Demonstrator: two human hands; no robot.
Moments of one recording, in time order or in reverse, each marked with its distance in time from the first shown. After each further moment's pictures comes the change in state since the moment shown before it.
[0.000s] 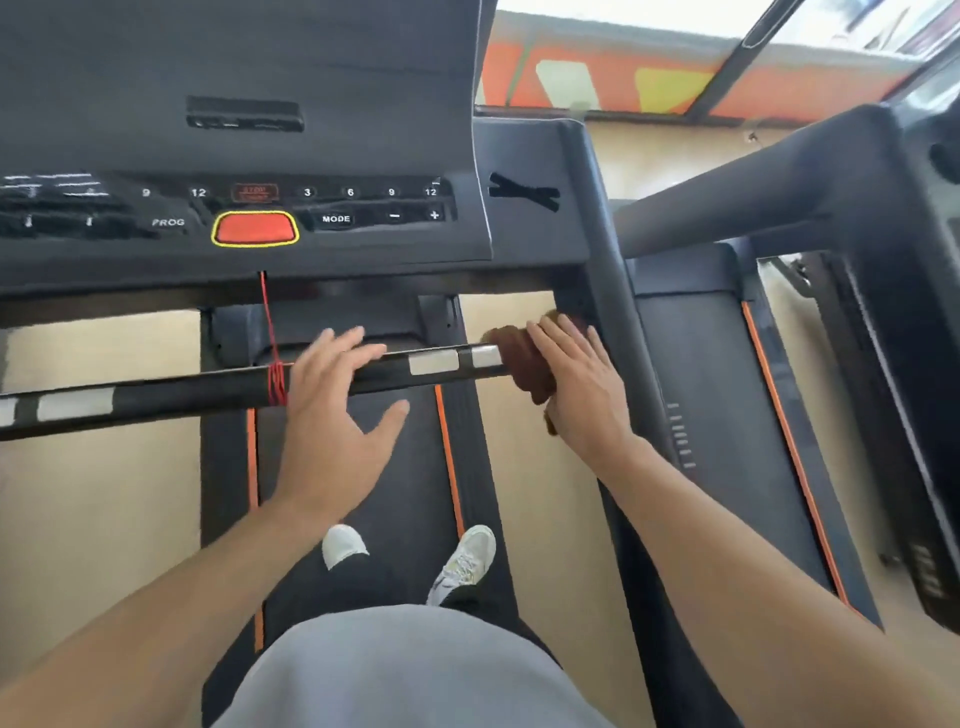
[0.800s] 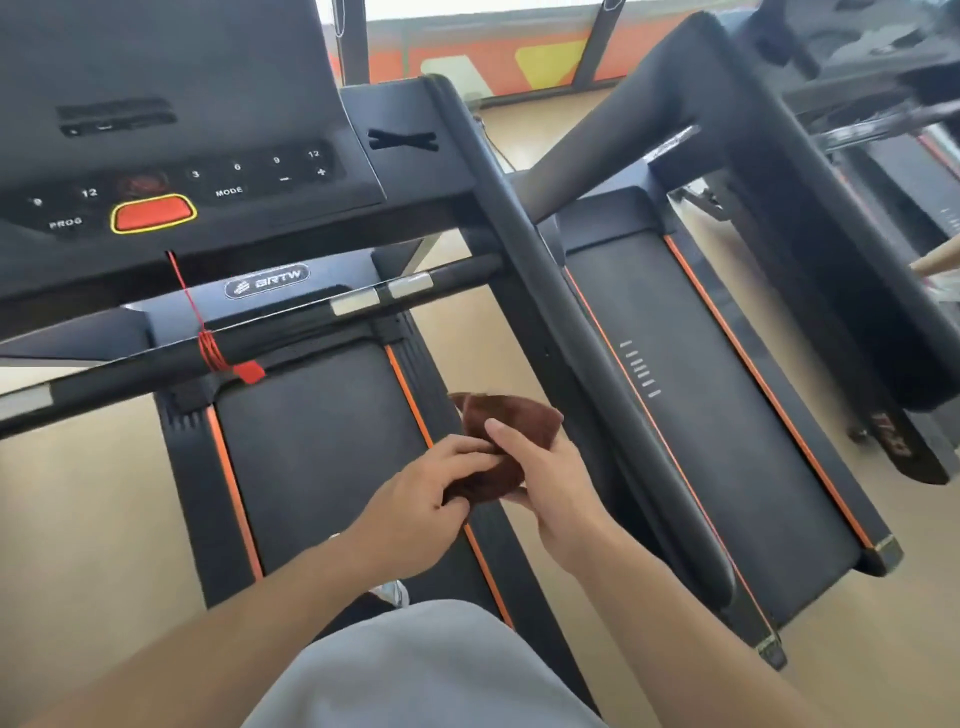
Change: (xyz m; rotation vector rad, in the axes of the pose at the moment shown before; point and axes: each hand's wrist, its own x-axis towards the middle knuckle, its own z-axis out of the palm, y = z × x) left_hand -0.132 0.052 0.029 -0.192 -0.920 0.129; right_hand -0.200 -0.108 -0.053 1.494 0.080 0.970
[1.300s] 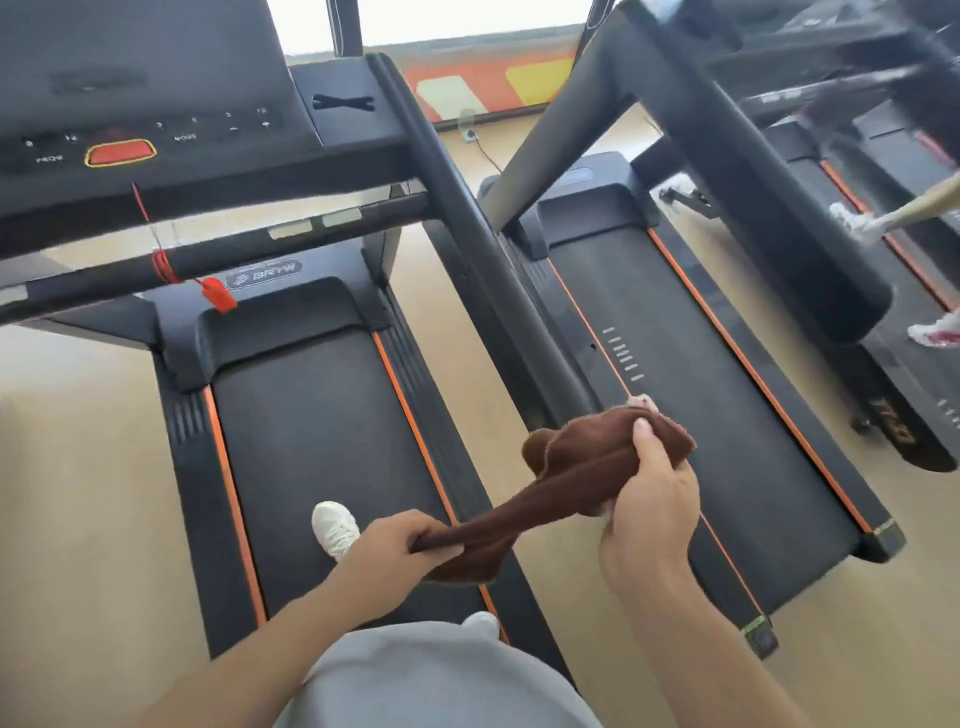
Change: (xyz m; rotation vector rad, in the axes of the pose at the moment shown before) left_hand -0.083 -0.026 0.186 0.053 0.070 -0.315; right_hand -0.123 0.047 -0.168 0.455 0.506 -0.161
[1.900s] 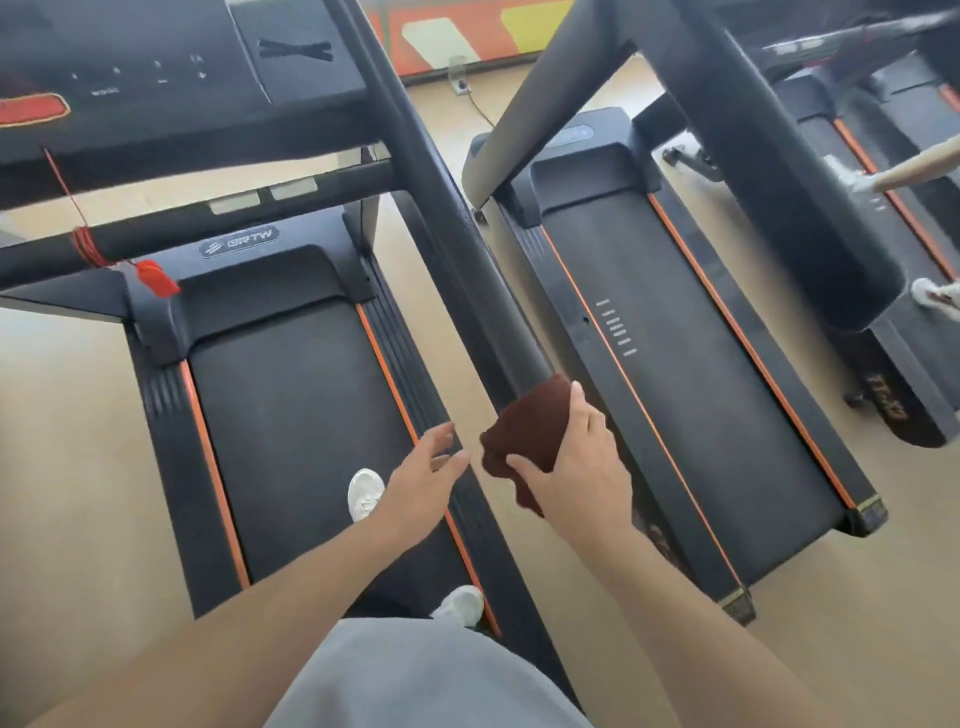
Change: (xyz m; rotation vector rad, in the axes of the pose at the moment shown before) left_hand 0.077 0.067 0.026 -0.361 0.099 -0.144; right_hand 0.098 0.045 -0.012 -1.508 -0.386 -0.472
